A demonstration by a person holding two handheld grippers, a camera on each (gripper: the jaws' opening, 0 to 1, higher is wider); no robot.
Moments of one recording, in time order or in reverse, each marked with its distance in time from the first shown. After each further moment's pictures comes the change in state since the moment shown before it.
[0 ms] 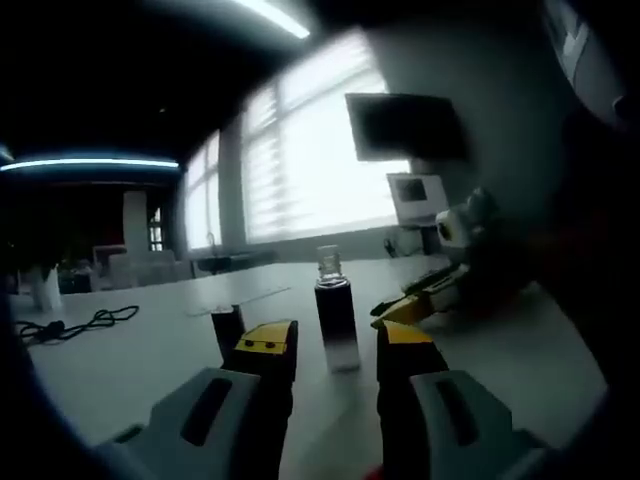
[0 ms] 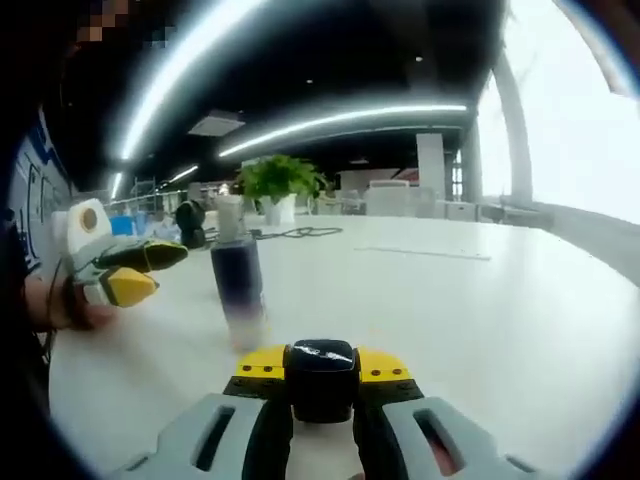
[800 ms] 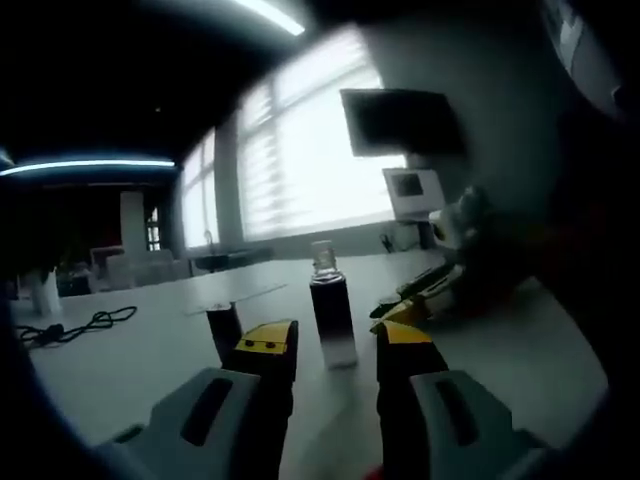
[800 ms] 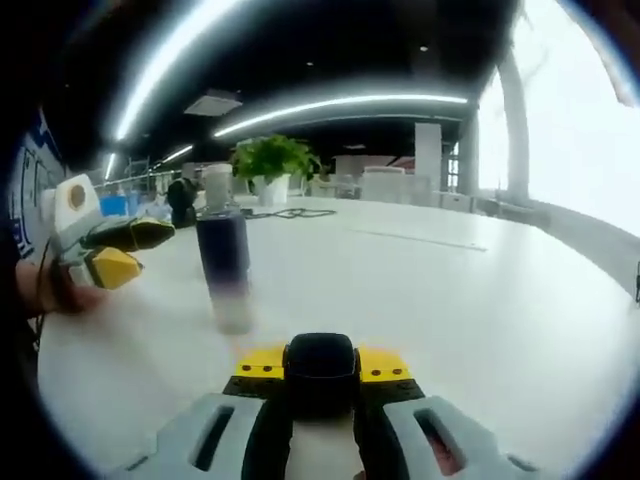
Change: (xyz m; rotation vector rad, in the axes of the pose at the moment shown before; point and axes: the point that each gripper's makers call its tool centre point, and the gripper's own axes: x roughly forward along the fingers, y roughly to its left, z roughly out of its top) left arm -0.002 -0.006 -0.001 0.010 0.016 -0.012; right arm 0.001 -0.005 -0.013 -0.036 0.065 -0.027
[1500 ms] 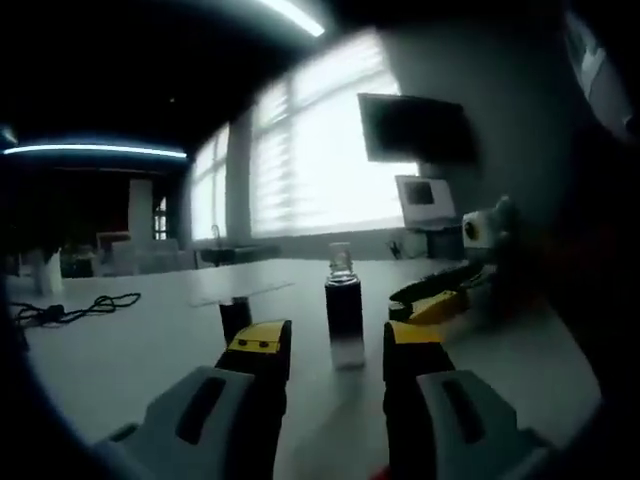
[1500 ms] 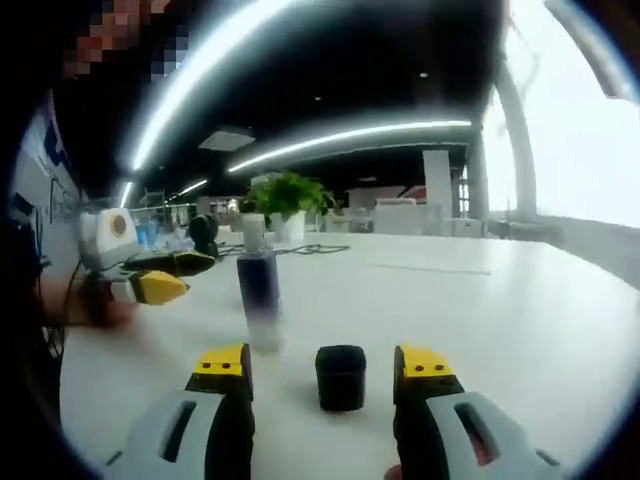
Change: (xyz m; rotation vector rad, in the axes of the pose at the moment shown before) left arm -0.004 0.011 0.001 -0.077 -0.006 0.042; right arm -0.033 0.007 0.020 0.030 -0.178 0.076
